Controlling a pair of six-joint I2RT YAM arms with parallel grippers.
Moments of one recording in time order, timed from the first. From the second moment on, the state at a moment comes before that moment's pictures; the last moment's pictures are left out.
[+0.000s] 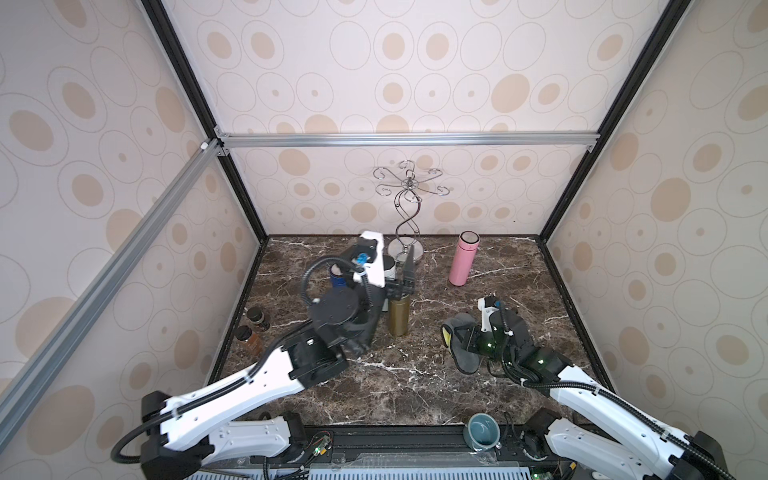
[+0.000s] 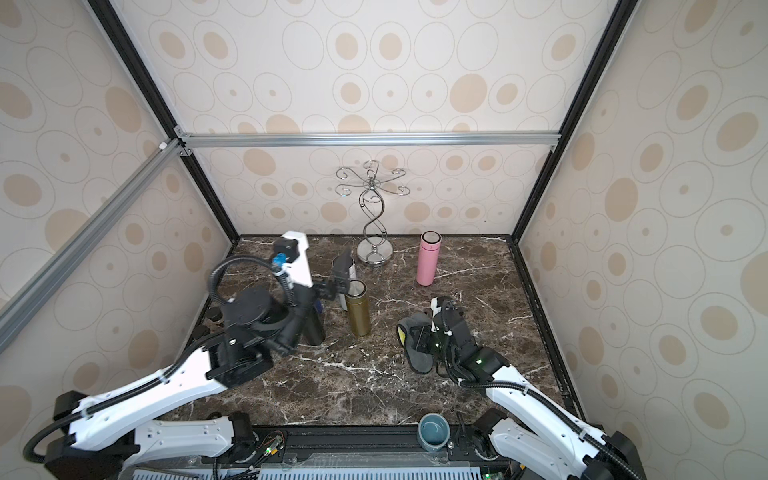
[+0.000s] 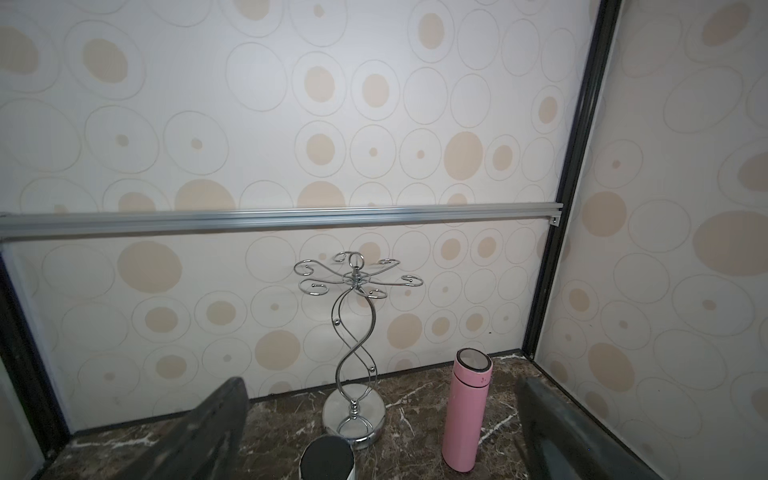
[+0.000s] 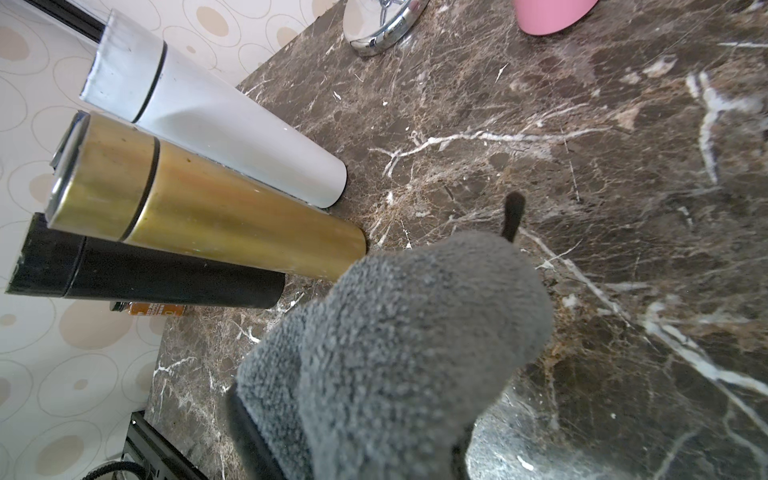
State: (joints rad) left arm -1.11 1.02 1.12 0.14 -0.83 0.07; right arm 0.59 0.90 0.56 -0.28 -0.04 0.79
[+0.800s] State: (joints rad) left arm -1.09 1.24 0.91 0.00 -0.84 -0.27; right arm 0.59 0.93 0.54 -0.28 -0.04 0.78
